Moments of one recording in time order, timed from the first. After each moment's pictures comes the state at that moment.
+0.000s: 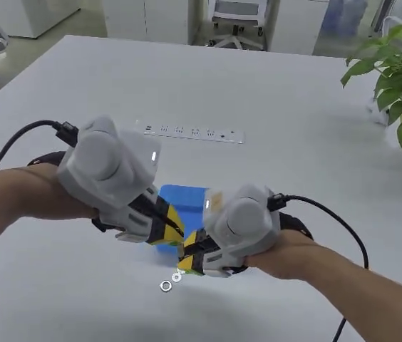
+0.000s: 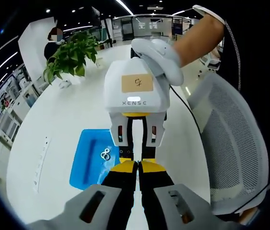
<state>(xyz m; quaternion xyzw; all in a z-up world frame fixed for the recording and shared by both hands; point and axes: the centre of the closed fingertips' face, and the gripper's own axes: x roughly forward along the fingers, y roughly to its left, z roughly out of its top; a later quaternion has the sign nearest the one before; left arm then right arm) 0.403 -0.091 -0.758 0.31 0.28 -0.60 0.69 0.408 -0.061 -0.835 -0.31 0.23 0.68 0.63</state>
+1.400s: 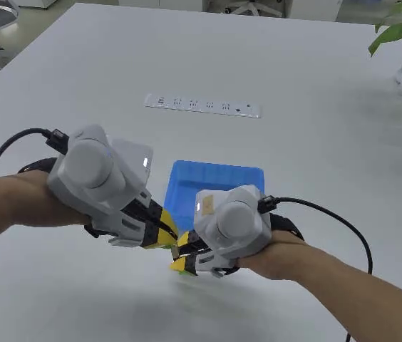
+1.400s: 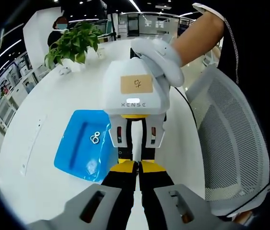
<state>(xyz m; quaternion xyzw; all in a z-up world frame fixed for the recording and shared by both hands) 0.384 -0.070 -0.789 0.28 0.31 -0.59 0.69 0.382 -0.038 -0.865 -0.29 0.24 0.71 0.60</state>
